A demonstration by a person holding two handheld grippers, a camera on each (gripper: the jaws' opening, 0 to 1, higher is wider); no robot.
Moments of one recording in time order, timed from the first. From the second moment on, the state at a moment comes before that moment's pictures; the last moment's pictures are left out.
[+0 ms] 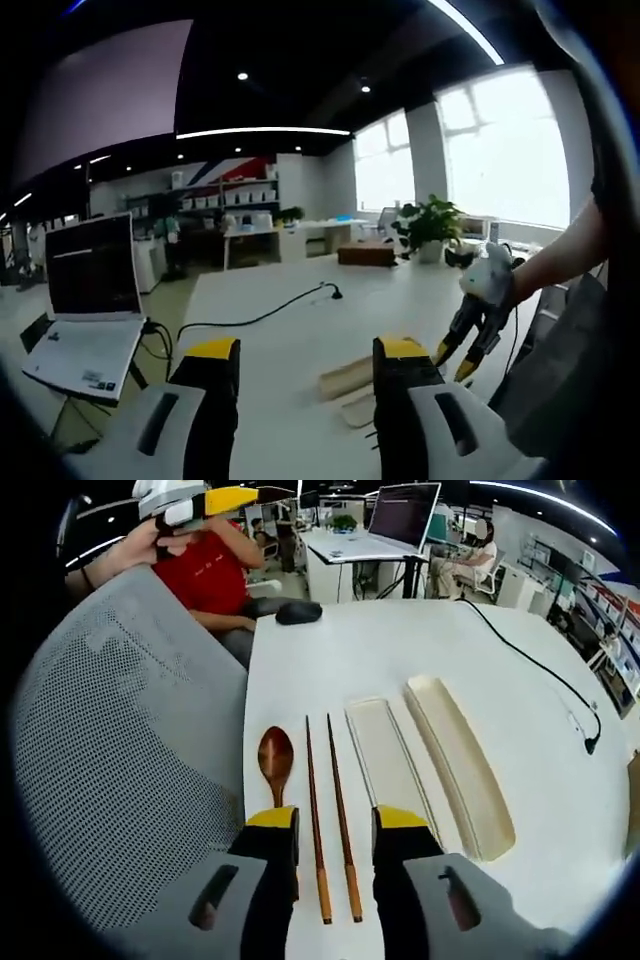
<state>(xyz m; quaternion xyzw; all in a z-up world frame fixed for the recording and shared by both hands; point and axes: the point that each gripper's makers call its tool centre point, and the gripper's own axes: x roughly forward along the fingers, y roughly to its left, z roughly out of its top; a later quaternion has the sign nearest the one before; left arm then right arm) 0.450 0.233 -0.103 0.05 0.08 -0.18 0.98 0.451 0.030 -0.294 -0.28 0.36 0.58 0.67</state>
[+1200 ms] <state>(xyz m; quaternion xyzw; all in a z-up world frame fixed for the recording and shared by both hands) 0.451 0.238 -0.104 0.04 0.08 -0.17 0.98 0.455 0.042 -0.352 -0.34 0.41 0.60 0.60</state>
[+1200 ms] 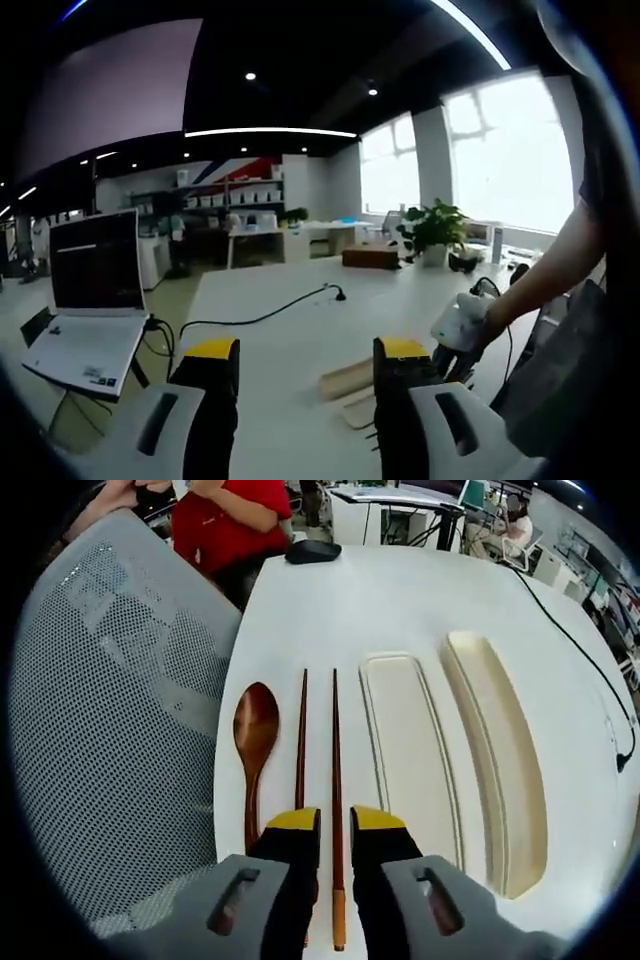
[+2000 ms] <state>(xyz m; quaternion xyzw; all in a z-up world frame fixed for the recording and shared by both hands) 0.450 0.233 -0.106 0.05 0.08 -0.18 0.98 0.460 0.045 -0.362 -0.40 0.41 0.59 0.58</state>
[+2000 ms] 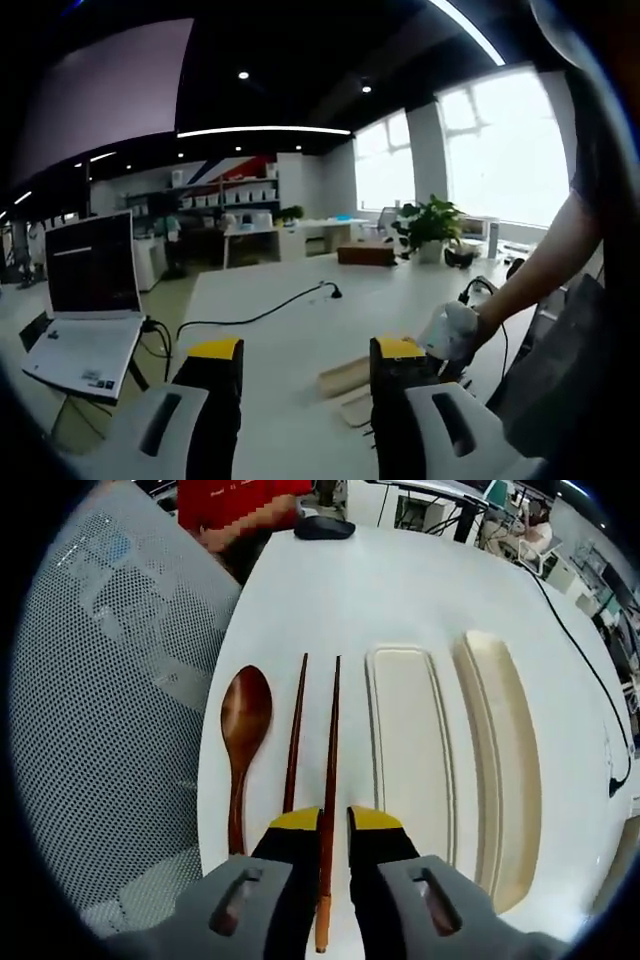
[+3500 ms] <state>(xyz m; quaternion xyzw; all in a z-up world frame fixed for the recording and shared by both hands) 0.450 0.236 -0.103 0.05 0.08 -0.17 0.98 0.466 0.043 -0.357 -0.38 0.44 0.56 0.59</state>
